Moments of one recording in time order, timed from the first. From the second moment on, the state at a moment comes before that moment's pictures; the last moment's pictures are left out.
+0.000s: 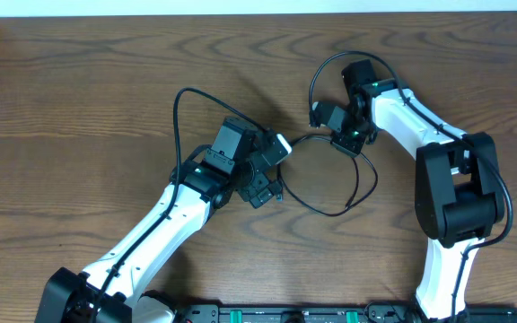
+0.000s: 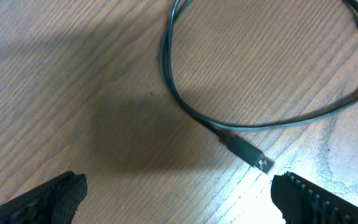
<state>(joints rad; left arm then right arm) -0.51 1.42 0.89 -0.44 0.14 0.43 0.26 2.11 1.48 -0.81 -0.20 -0.83</state>
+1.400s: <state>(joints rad) -0.51 1.42 0.89 -0.44 0.14 0.43 -0.10 2.12 2.29 -1.14 -0.01 -0.24</state>
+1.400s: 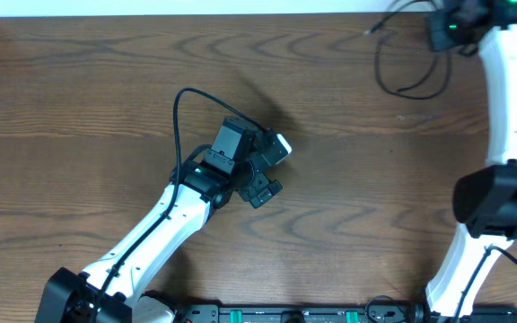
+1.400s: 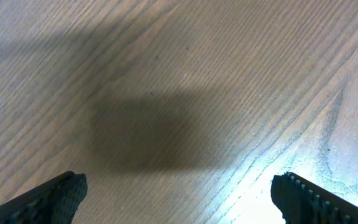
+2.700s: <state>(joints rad) -0.51 1.42 0.89 -0.44 0.14 0.43 -0.84 2.09 2.29 -1.19 -0.05 -0.01</state>
